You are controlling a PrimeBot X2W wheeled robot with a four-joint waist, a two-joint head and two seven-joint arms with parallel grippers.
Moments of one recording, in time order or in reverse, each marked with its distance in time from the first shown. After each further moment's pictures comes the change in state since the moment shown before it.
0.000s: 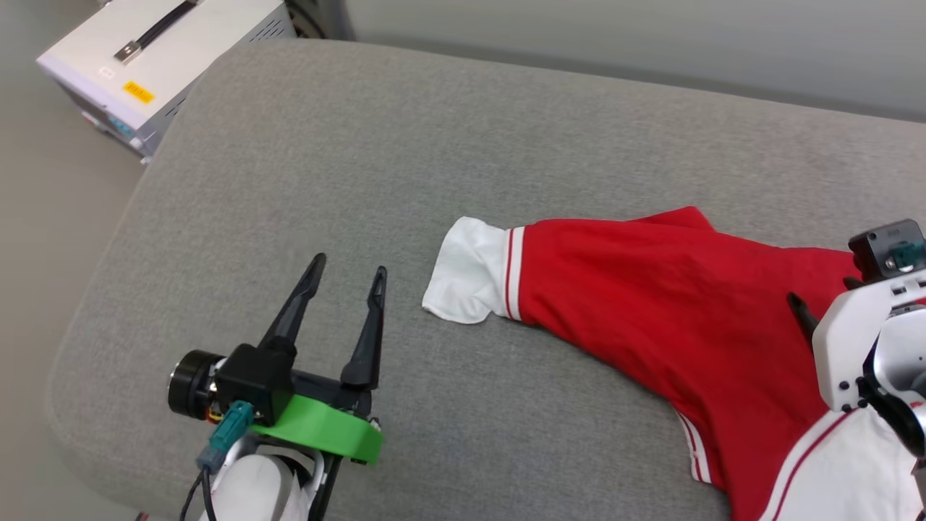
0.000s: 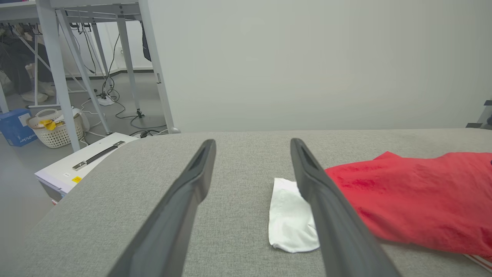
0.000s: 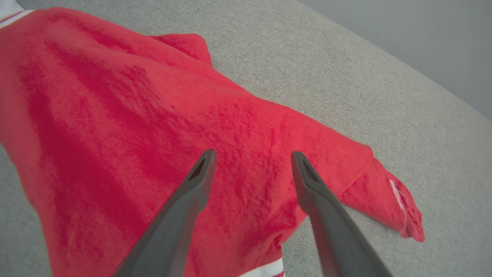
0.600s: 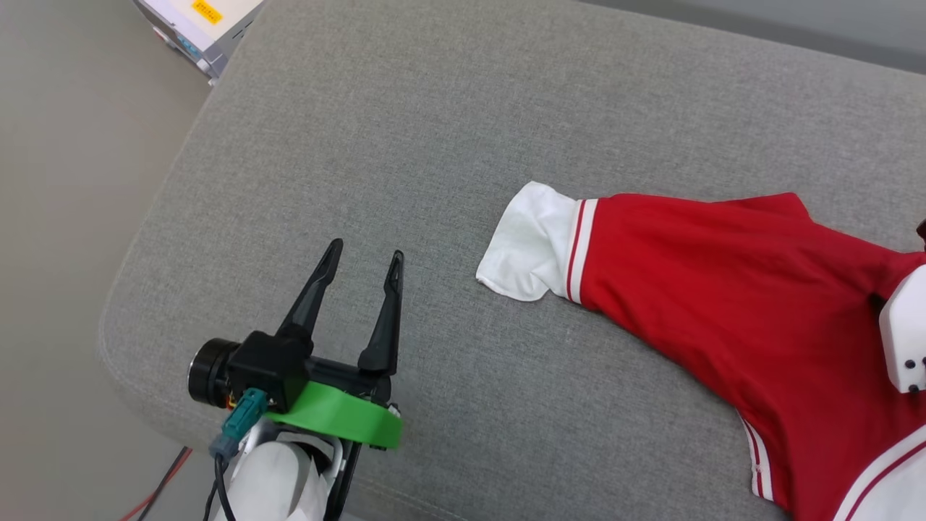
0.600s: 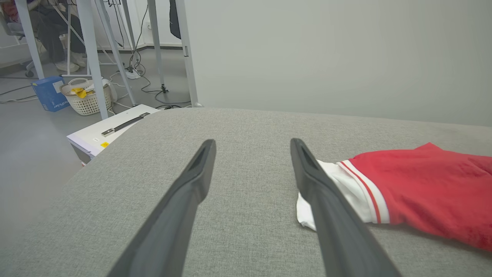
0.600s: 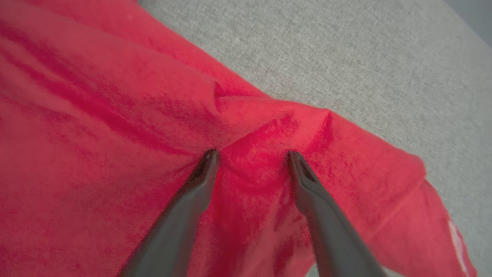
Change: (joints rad) left arm -0.025 -0.086 0.031 0.015 0.023 -0.041 0.000; right arm -0.098 -0.094 -0.046 0.265 -0.046 0.000 0.075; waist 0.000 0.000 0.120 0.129
